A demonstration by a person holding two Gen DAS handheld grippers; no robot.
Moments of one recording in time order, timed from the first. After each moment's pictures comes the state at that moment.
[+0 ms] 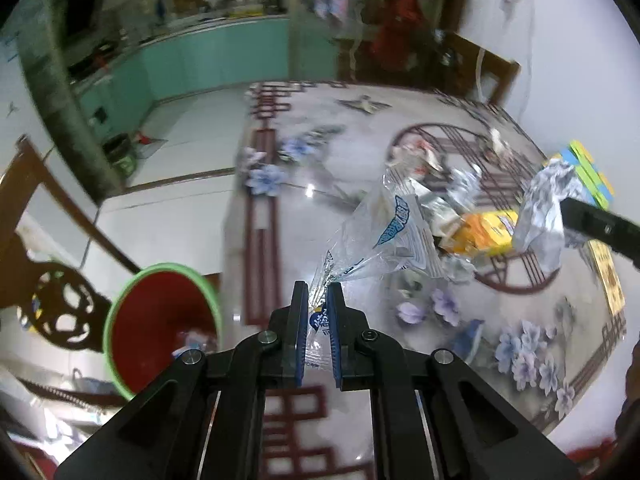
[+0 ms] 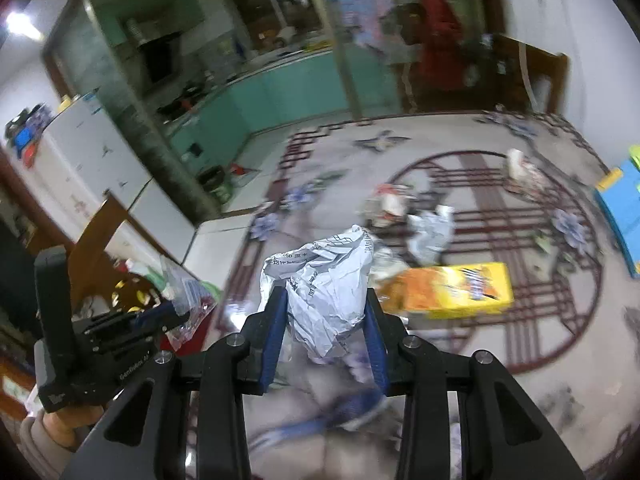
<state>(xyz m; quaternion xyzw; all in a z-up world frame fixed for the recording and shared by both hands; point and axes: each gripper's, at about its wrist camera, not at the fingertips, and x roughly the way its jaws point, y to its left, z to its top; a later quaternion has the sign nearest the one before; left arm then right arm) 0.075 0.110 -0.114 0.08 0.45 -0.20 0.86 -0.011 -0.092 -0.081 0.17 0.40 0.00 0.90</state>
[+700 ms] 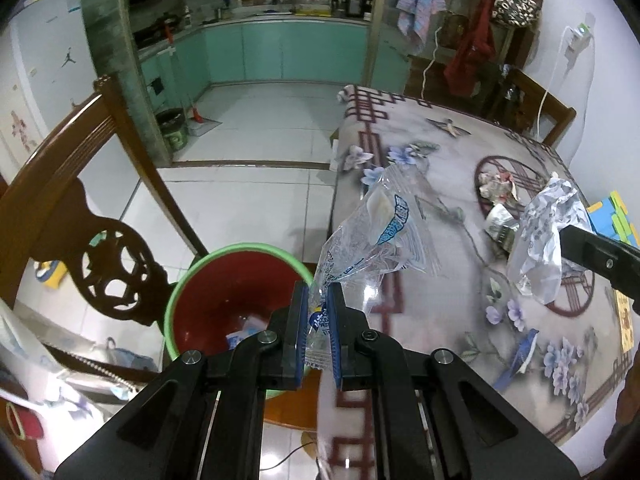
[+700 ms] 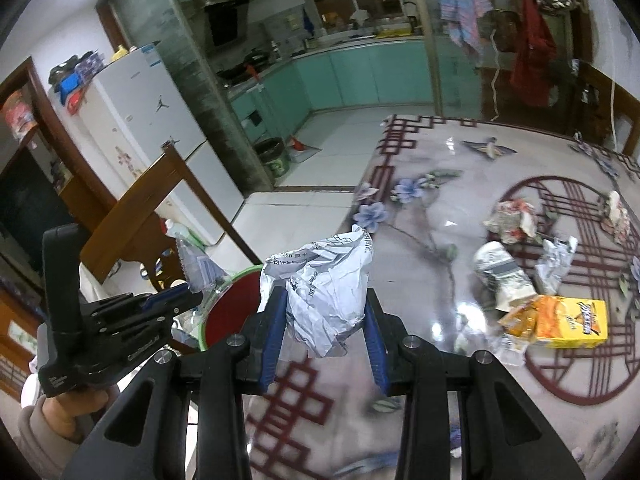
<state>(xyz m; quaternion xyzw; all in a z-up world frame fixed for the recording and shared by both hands) 0.099 0.224 -0.117 0.04 0.46 -0.12 0.88 0.047 0.038 -0.087 0.12 0.42 0.10 0.90</state>
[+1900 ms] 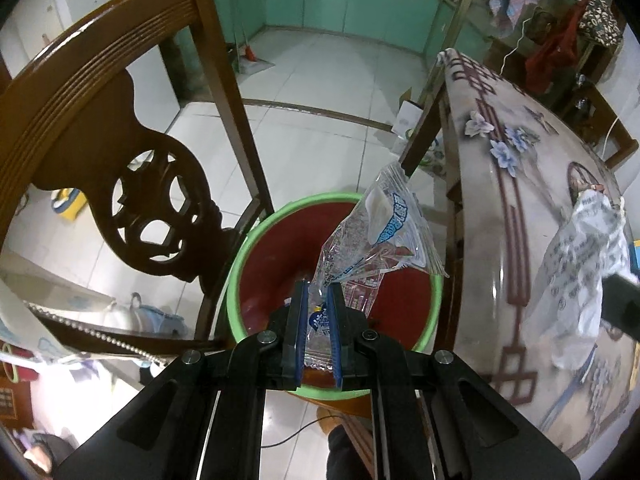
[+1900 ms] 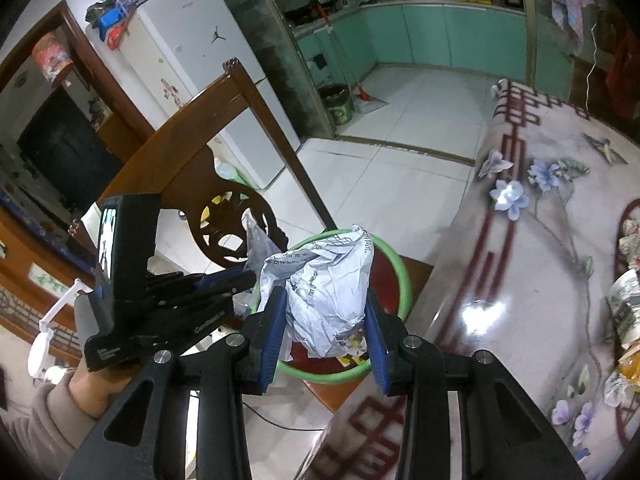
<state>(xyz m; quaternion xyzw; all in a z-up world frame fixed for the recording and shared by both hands) 0.151 0.331 -0.192 -0.01 0.54 -0.05 0.84 0.125 0.184 -0.149 0.09 0.48 0.21 0.85</state>
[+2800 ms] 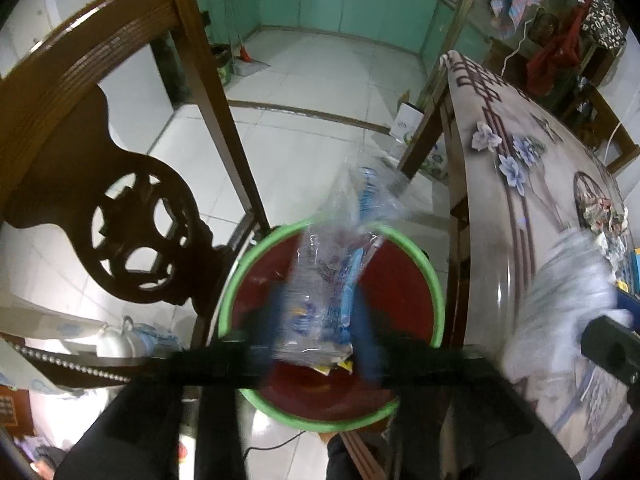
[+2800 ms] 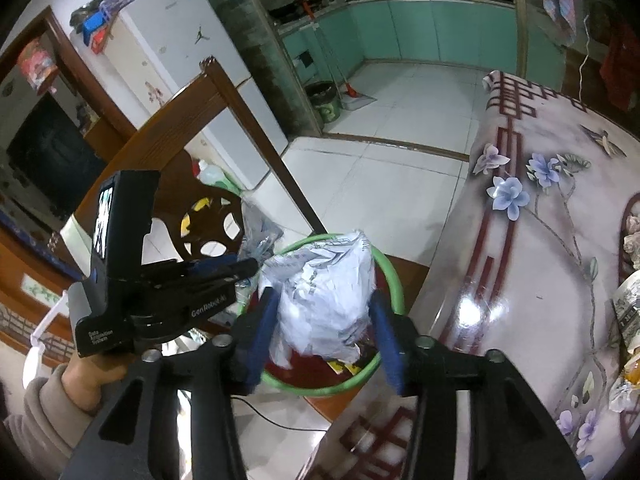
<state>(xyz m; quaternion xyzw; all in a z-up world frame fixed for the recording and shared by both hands) 0.184 0.327 -0.196 -0.01 0.53 -0.05 0.85 0.146 0.181 -0.165 0.09 0.49 0.19 0.85</state>
